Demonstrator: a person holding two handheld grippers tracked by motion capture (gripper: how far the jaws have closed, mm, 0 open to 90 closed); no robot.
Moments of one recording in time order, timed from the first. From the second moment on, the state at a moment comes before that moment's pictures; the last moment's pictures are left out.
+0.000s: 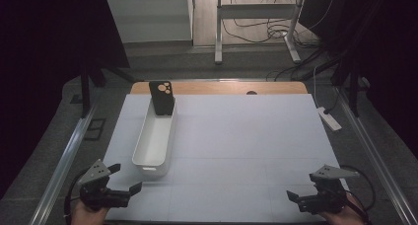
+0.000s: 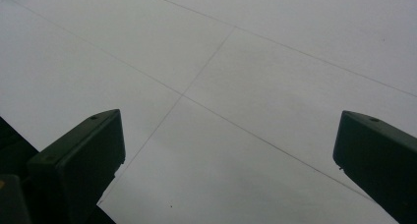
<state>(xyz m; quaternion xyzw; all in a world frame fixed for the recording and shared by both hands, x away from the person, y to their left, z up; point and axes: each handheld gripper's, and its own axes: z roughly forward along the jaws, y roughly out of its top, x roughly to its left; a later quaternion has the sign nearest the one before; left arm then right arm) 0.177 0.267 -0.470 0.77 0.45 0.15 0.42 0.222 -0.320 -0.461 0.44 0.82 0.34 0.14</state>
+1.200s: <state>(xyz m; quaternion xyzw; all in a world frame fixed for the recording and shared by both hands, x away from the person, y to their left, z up) 0.161 0.257 -0.493 0.79 0.48 0.14 0.36 0.222 -0.320 -0.461 0.44 0.82 0.34 0.14</state>
